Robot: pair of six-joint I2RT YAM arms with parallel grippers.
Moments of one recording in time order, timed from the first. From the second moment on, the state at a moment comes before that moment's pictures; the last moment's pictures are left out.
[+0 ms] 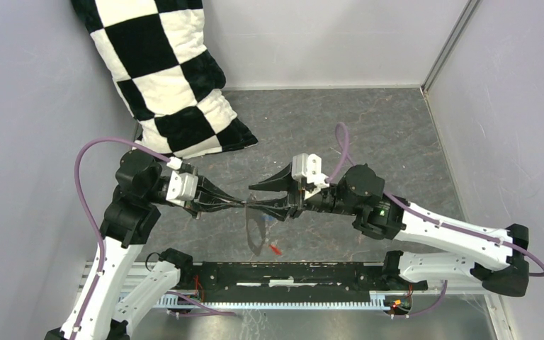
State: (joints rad) left arm -0.35 0.70 1.02 -0.42 1.34 0.31; right arm 1.21 1.06 1.00 0.26 -0.28 -0.02
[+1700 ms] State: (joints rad) left arm -0.34 0.70 1.02 -0.55 1.28 0.42; right arm 1.22 1.20 1.29 -0.21 -0.27 -0.15
